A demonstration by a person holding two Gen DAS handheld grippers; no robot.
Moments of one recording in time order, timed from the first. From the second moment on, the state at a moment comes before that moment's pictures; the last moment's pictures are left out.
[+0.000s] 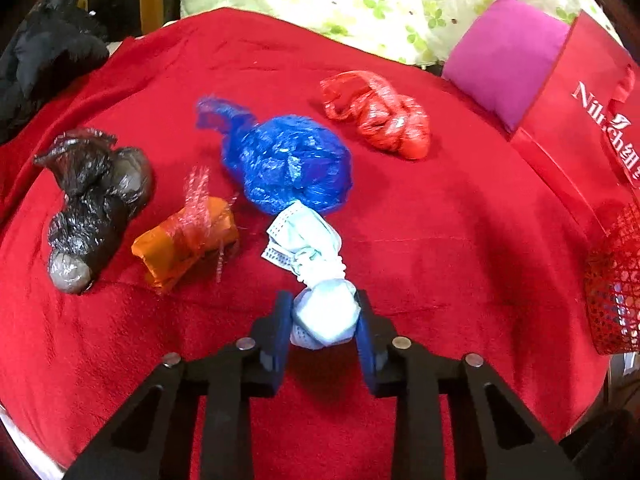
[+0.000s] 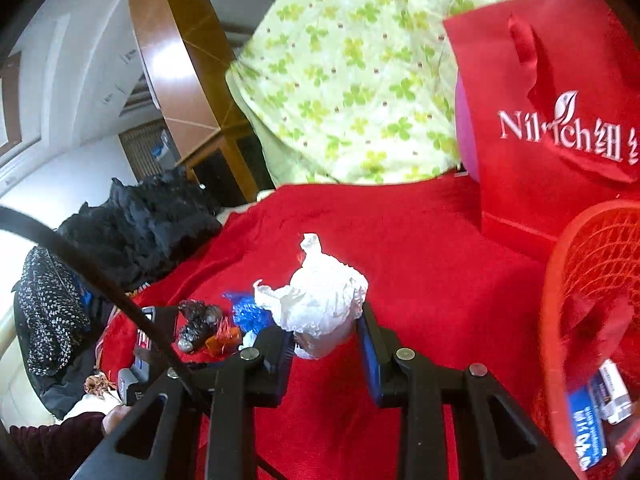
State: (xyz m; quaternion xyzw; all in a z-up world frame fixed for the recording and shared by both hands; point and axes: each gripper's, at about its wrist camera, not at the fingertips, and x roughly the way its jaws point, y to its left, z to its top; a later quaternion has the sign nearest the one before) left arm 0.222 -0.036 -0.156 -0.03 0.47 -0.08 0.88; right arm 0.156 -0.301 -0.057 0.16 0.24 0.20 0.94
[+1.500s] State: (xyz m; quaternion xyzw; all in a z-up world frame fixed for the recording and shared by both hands) left arm 0.121 -0.301 0.014 0.13 0.28 -0.31 0.90; right arm 0.060 -0.488 -0.061 0.28 0.15 0.03 0.95
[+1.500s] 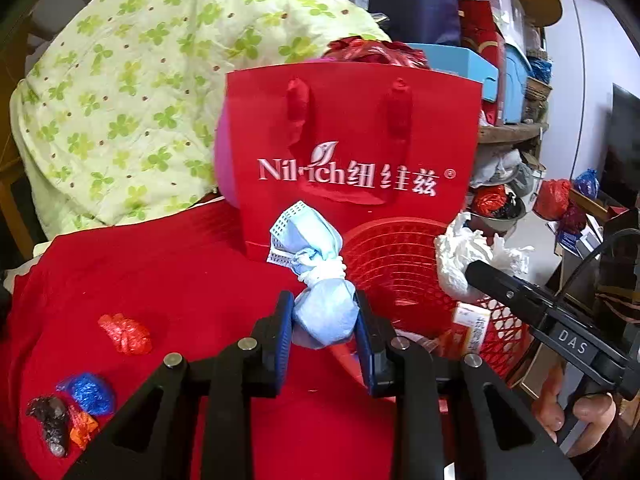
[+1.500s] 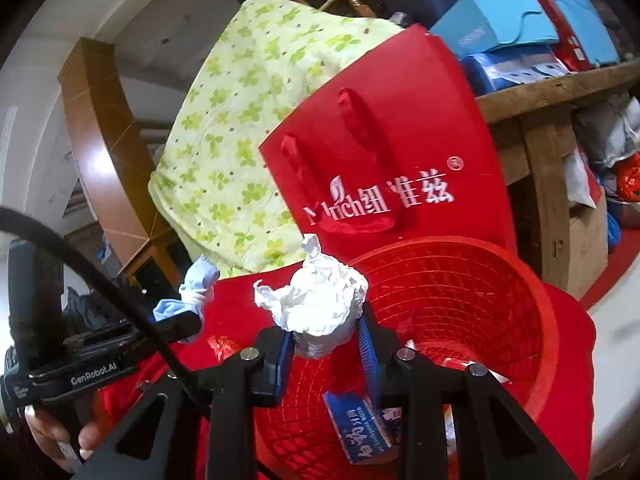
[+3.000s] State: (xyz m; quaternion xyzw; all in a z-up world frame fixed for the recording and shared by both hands) left arm 0.124 -0.341 -0.019 0.13 0.32 -0.34 0.87; right arm 0.063 -0.516 -0.080 0.34 0.18 -0.02 0.92
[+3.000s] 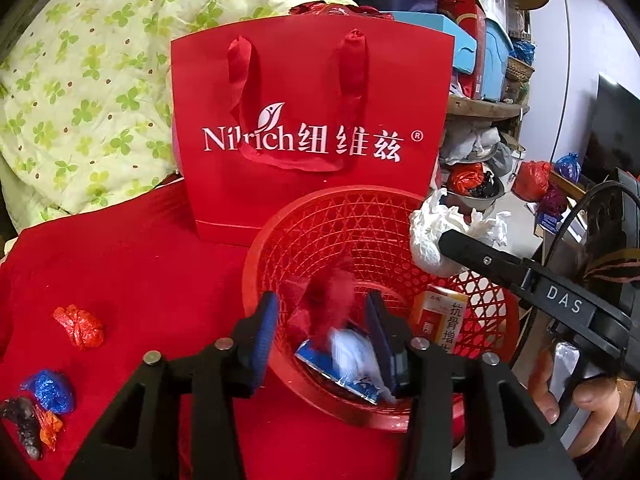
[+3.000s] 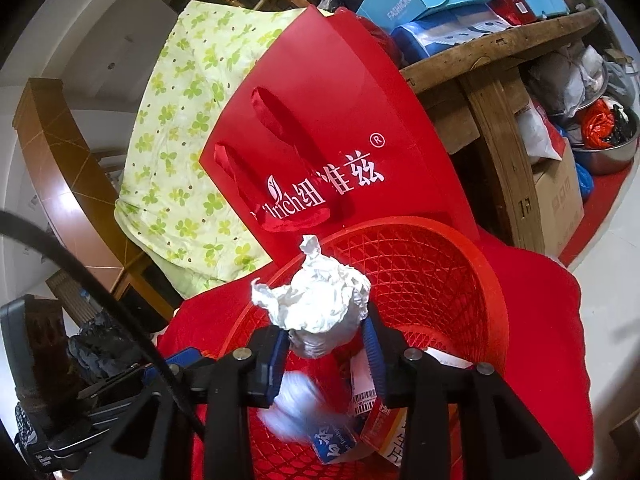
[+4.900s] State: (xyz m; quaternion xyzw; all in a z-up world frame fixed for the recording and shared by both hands) left arm 0.125 -0.124 -0.044 0.10 0.33 -0.12 0.93; right arm 0.103 -0.360 -0.027 0.21 0.11 0.13 0.96
